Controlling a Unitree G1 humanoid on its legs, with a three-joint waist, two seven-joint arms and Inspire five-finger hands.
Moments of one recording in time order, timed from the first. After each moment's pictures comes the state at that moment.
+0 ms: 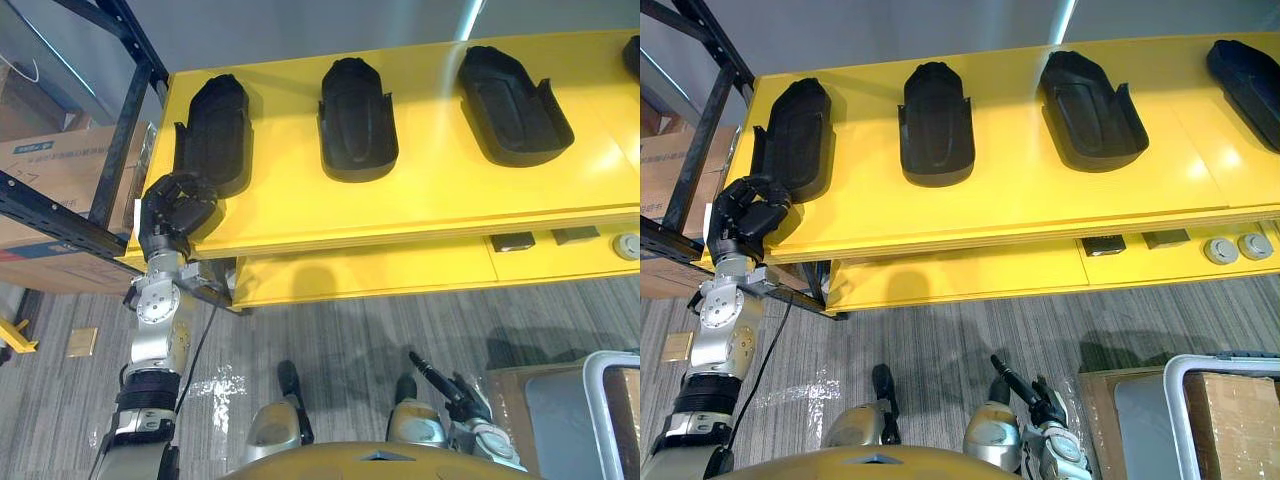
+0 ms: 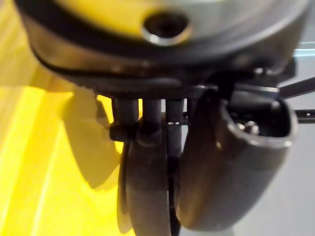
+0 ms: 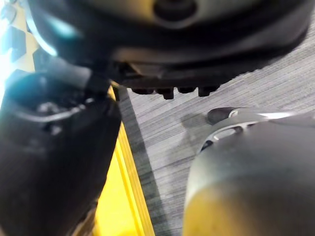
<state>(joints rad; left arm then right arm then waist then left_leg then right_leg) -0.19 0.33 0.13 0.25 -0.43 -0.21 0.18 0.10 -0.14 -0.20 0.97 0.16 -0.12 0.04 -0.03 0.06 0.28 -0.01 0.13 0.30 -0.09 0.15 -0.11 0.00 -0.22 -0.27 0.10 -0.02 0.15</state>
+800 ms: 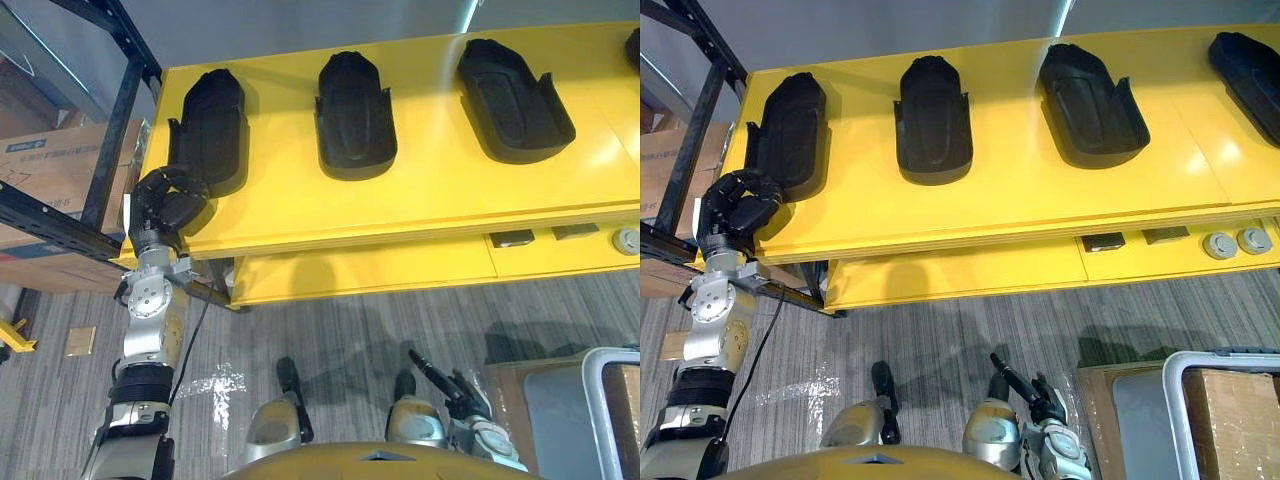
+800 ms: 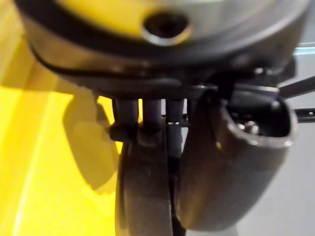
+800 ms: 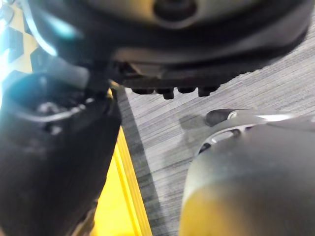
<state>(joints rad) -0.21 0.36 0.14 0.28 -0.42 -0.22 0.18 0.09 -0.14 -0.19 0.96 0.16 -0.12 0.03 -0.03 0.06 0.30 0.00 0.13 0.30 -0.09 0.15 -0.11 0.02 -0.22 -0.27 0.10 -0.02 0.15</state>
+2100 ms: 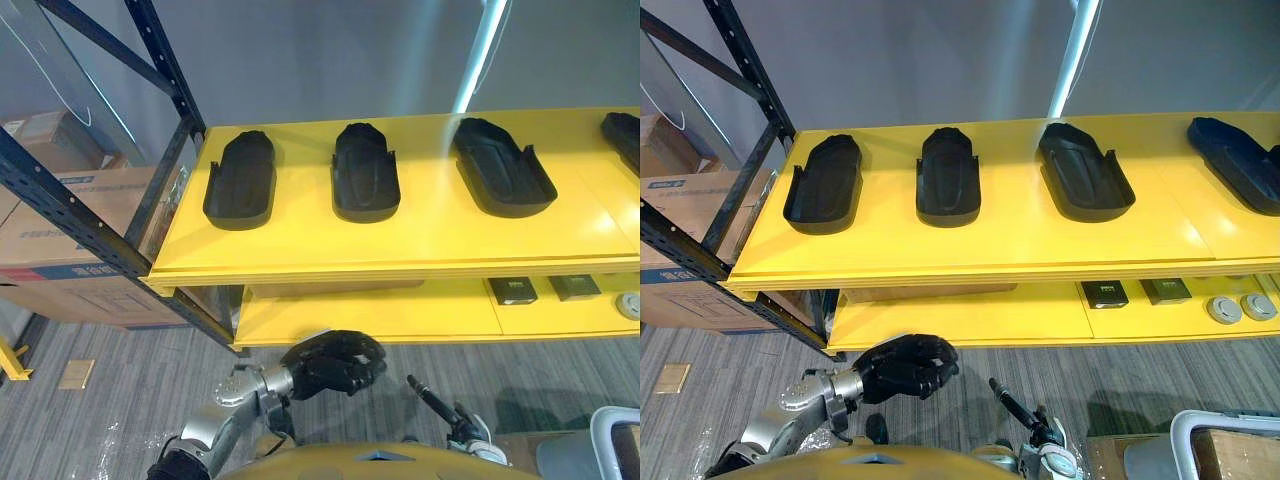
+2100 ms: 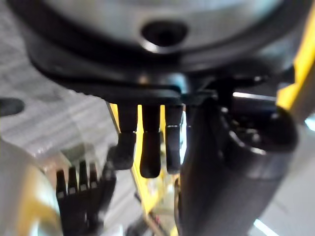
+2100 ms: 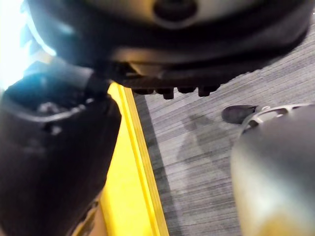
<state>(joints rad) 0.15 0.29 -0.39 0.35 -0.48 0.12 -0.45 0.10 -0.12 -0.18 1.06 0.13 -0.07 -0.01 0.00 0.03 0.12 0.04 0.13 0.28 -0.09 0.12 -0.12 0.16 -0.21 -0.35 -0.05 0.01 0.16</state>
